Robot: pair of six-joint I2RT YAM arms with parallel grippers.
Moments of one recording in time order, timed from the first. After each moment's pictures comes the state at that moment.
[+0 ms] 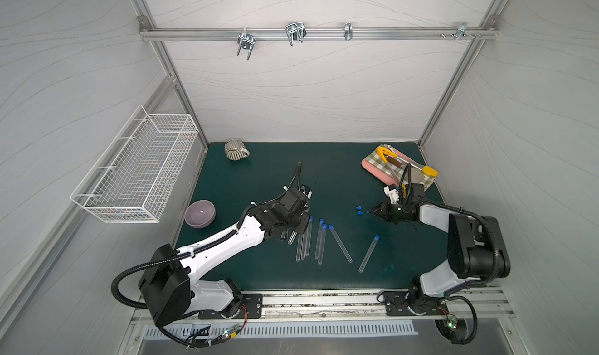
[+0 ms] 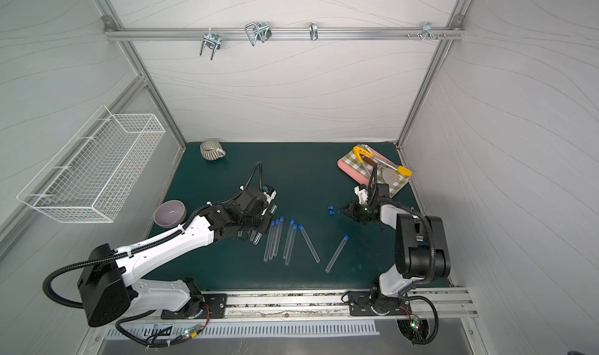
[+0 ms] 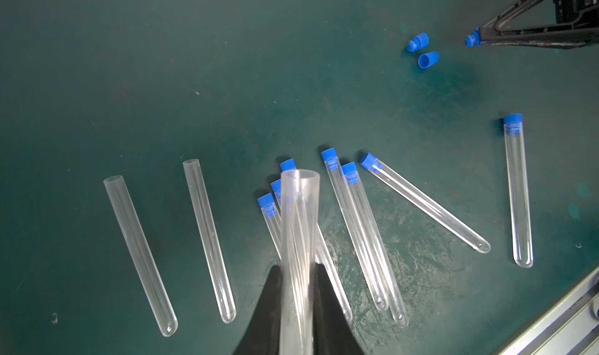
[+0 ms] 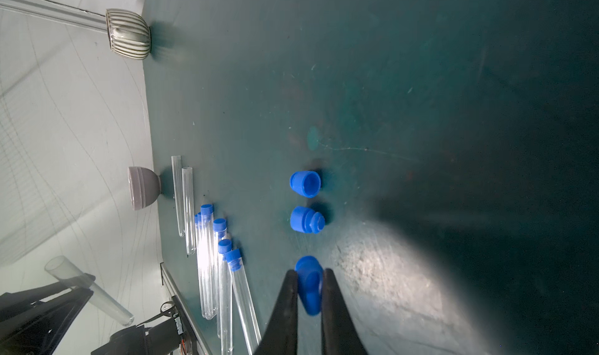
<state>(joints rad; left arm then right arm) -0.78 1.31 0.94 -0.57 -0.12 -0.29 -0.02 1.58 0.69 -0.19 -0.78 0.32</state>
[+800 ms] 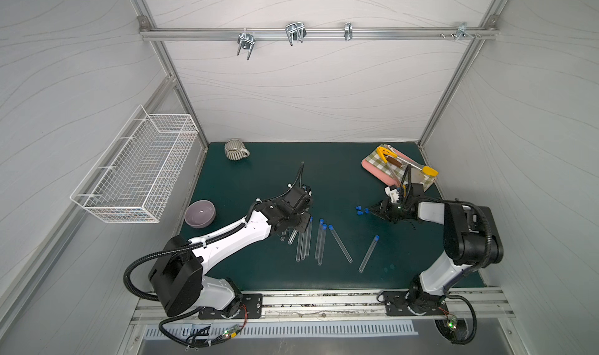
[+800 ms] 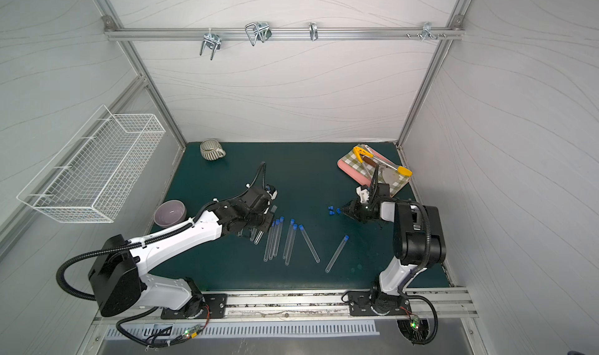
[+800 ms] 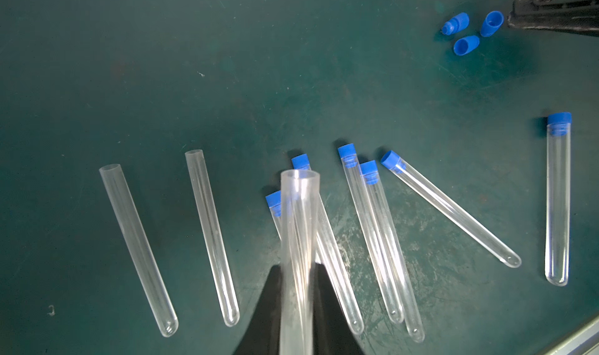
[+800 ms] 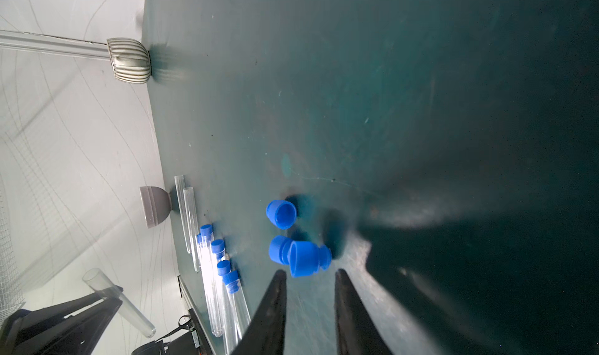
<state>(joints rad) -0.76 1.39 0.97 -0.60 -0.13 -0.31 -0.05 1.68 0.72 -0.12 -0.81 0.38</state>
